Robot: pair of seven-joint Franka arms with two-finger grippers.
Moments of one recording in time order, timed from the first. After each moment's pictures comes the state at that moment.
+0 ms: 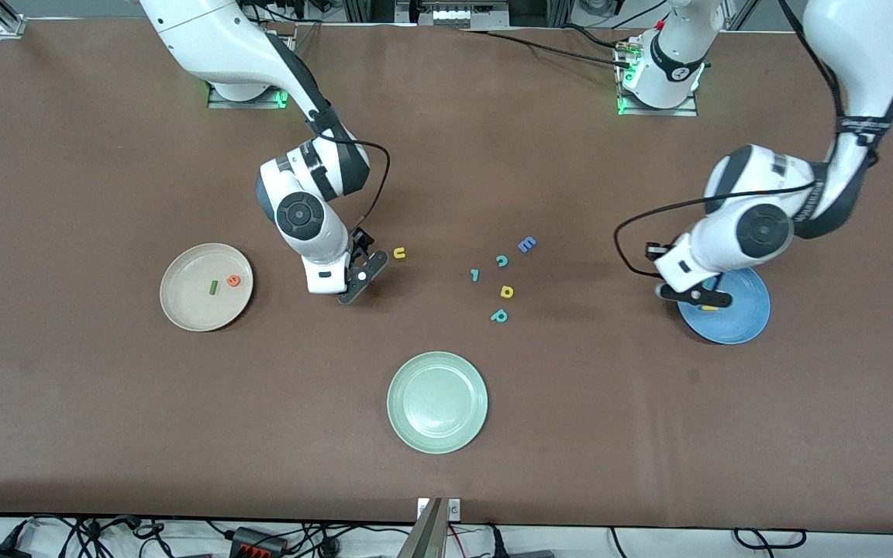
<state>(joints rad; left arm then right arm) 0.48 0.39 -0.63 -1.98 0.29 2.02 -0.11 0.55 0.58 -0.02 -1.89 0.07 2.39 -0.40</state>
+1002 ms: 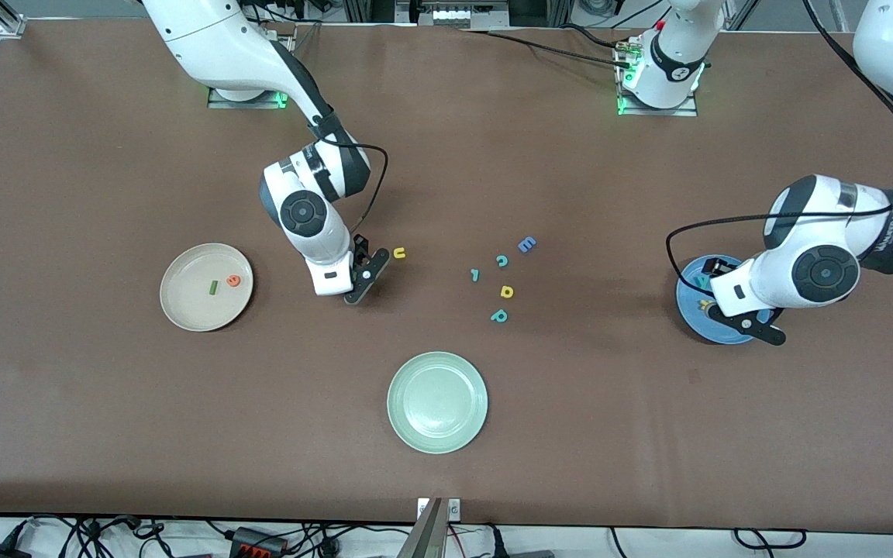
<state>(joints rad) 0.57 0.53 -0.76 -1.70 0.54 1.71 0.07 0.56 0.59 -0.02 -1.90 0.04 2.47 -0.47</state>
